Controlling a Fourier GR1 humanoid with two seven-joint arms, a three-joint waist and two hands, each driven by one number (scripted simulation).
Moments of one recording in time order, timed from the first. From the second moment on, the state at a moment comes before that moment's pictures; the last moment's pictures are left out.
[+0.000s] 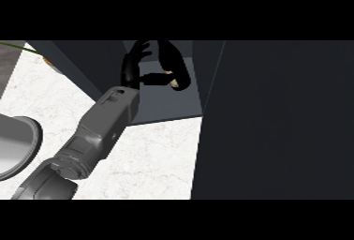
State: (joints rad) left arm -1.13 0.07 -0.13 -0.09 0.38 0.48 -0.55; right arm 0.33 -0.51 0.58 -2.50 -0.03 -0.34 0.01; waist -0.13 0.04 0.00
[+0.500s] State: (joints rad) left arm -1.17 0.07 -0.10 -0.11 0.40 0.40 -0.58; right arm 0.35 -0.51 0.57 -2.50 -0.03 -0.33 -0.01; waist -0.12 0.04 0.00
